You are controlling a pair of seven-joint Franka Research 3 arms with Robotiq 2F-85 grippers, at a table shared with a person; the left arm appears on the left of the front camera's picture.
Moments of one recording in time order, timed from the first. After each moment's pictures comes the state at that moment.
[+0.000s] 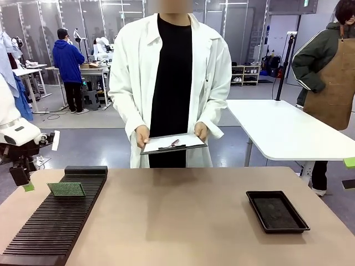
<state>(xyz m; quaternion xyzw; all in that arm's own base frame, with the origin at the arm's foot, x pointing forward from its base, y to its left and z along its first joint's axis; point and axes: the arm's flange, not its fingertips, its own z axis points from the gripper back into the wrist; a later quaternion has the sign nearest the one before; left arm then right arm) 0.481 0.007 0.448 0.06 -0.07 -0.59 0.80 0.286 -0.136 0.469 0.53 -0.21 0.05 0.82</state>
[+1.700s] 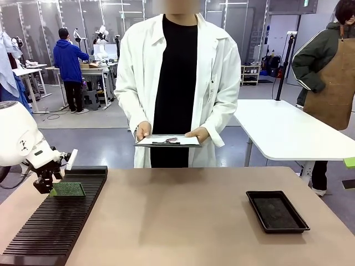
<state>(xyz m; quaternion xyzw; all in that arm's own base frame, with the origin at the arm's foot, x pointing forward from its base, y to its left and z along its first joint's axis) 0.544 0.003 0.362 0.08 -0.12 -0.68 0.71 0.286 -0.136 0.469 0.53 -0.21 0.05 0.82</state>
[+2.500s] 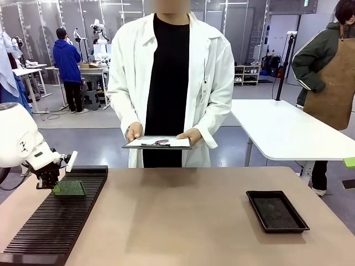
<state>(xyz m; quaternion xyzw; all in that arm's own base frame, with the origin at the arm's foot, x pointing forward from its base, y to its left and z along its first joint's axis) 0.542 0.002 0.356 0.08 -0.11 -0.69 0.71 0.286 -0.136 0.469 0.53 -0.21 0.05 0.82</state>
